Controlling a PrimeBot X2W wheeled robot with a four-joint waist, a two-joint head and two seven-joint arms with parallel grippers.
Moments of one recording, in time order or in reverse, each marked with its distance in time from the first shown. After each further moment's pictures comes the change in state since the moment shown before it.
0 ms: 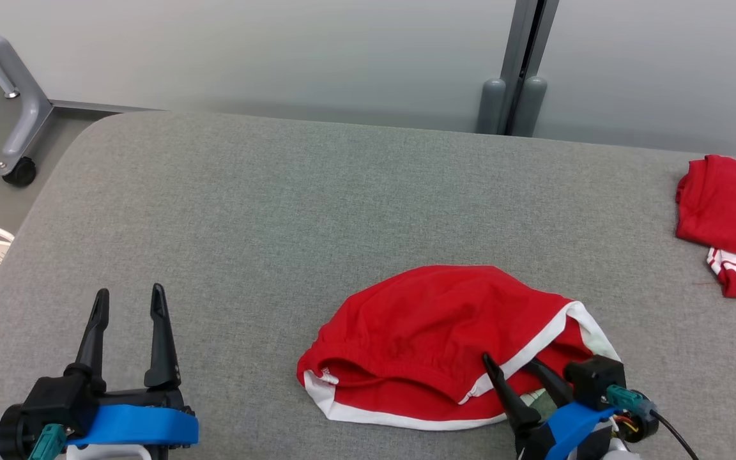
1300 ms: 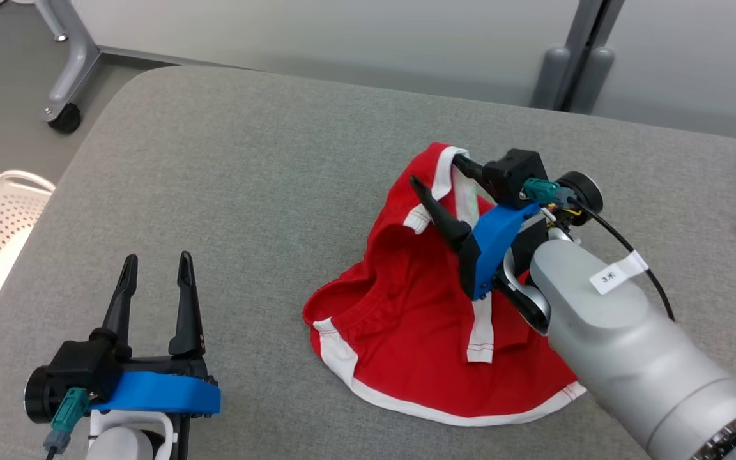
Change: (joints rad) left arm -0.115 -0.053 -0.021 0.068 0.025 -0.053 0.000; right arm -0.797 0.075 0.440 0.552 0.179 0.000 -0.089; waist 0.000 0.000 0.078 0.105
